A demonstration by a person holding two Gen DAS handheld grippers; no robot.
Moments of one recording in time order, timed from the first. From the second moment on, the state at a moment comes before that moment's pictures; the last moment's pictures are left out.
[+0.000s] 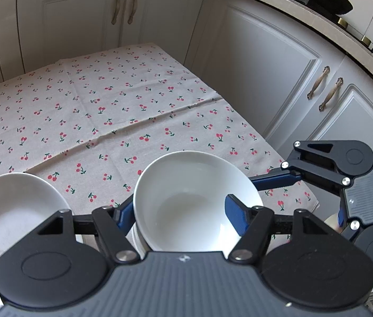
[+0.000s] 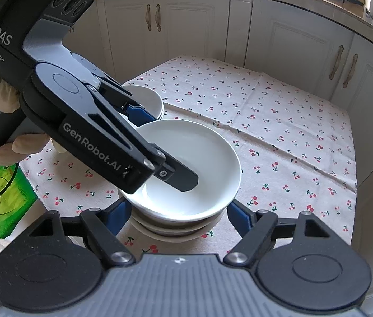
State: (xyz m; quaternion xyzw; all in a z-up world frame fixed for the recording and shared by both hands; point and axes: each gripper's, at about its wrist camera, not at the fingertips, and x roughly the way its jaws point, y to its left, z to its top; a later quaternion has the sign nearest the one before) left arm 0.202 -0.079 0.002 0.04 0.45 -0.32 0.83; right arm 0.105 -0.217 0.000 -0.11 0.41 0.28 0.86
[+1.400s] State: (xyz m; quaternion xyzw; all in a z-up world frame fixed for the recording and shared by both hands) left arm 0.179 -0.008 0.004 0.03 0.38 -0.32 0.87; right arm 0.082 -0.241 0.002 -0.10 0.39 0.25 0.88
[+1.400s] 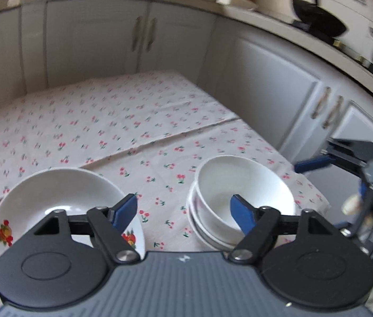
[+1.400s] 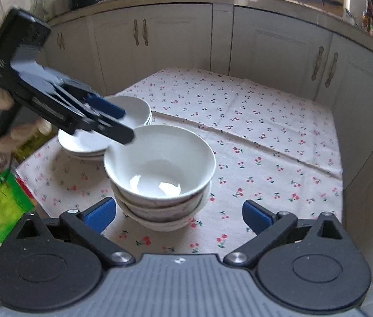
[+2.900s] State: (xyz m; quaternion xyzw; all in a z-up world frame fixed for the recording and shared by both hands) left arm 0.167 -0.072 -0.065 0.24 0.39 -0.44 0.77; right arm 0.125 -0.234 -0.070 -0.19 0.41 0.35 0.82
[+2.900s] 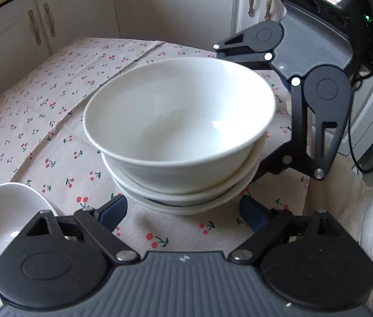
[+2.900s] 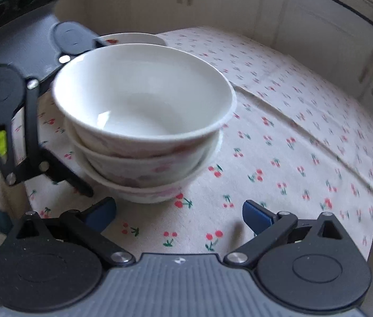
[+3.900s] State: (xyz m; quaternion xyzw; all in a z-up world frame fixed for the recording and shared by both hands) left arm 0.193 -0.070 -0.056 0.23 0.39 -0.52 0.72; right arm 0.148 -0.225 -0.052 -0.23 0.40 0.47 0.75
